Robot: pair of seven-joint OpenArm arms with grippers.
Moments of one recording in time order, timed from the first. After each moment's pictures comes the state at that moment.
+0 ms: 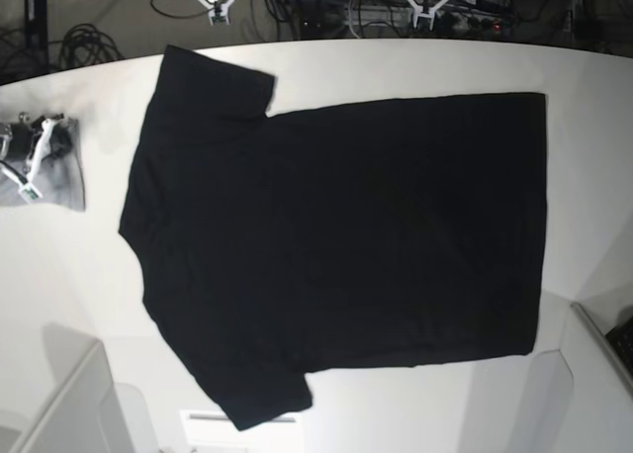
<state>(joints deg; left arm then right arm) 8.9 -4.8 1.8 9.2 0.6 0.5 -0.9 -6.4 0.4 -0.5 6.9 -2.0 0.4 -6.0</state>
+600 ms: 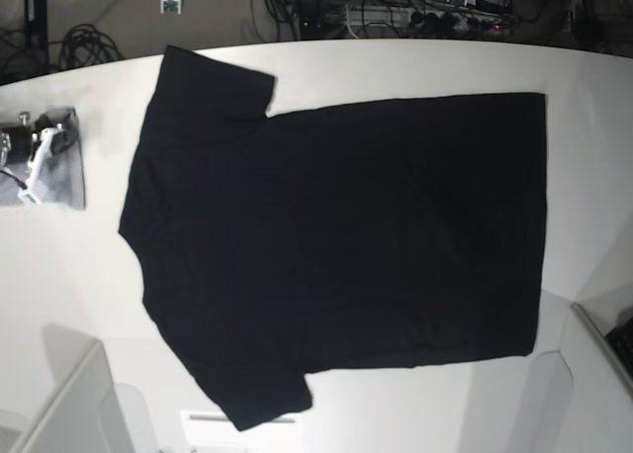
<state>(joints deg) 36.4 -12.6 1.4 51.4 0.3 0.4 -0.6 -35.0 0.3 11.9 58.9 -2.0 -0.1 -15.7</state>
